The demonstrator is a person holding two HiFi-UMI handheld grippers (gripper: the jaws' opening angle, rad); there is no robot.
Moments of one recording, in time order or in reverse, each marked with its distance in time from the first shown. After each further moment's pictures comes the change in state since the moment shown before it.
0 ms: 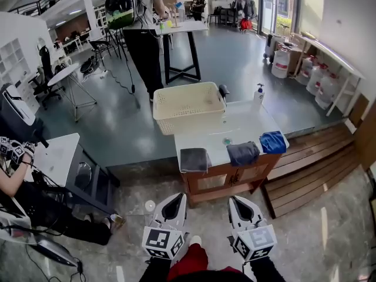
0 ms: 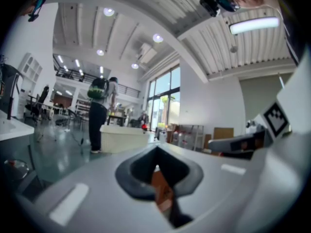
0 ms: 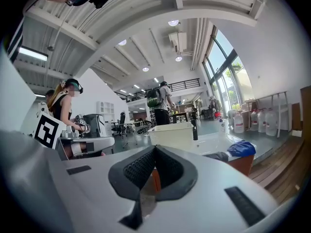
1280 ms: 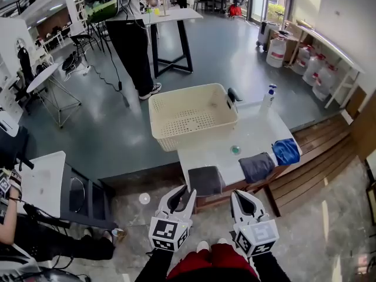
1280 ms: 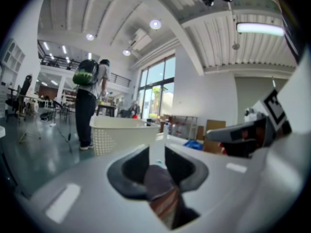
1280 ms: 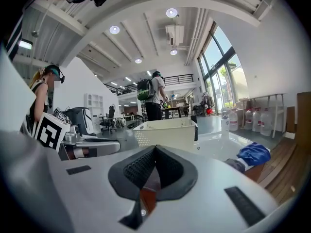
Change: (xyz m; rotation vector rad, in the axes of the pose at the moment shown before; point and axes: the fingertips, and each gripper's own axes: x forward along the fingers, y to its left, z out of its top) left arm 0.129 0.109 -0.014 0.015 0.115 -0.152; right arm 0.154 -0.018 0.015 -0.004 0.071 -0.115
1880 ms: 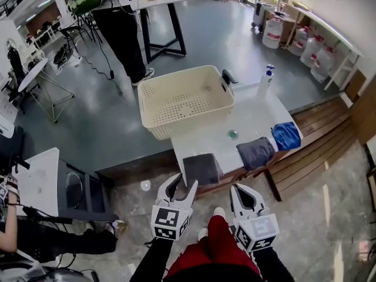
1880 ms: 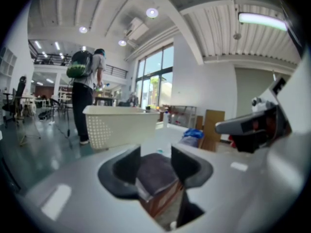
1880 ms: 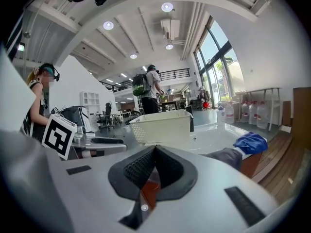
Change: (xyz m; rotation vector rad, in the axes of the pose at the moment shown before) left arm 0.028 0.001 -0.036 0.035 0.118 -0.013; right arm -0.001 -0.012 -0.028 0.041 0.059 -0.028
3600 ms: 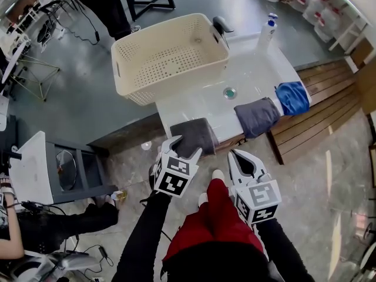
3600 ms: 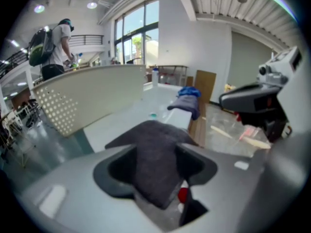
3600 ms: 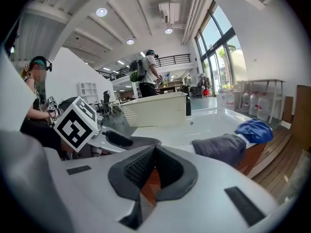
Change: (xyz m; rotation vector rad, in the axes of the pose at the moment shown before) left arm 0.084 -0.012 -0.074 0.151 0.484 -0.140; right arm 0.041 -0.038 -0.043 0.007 0.172 0.001
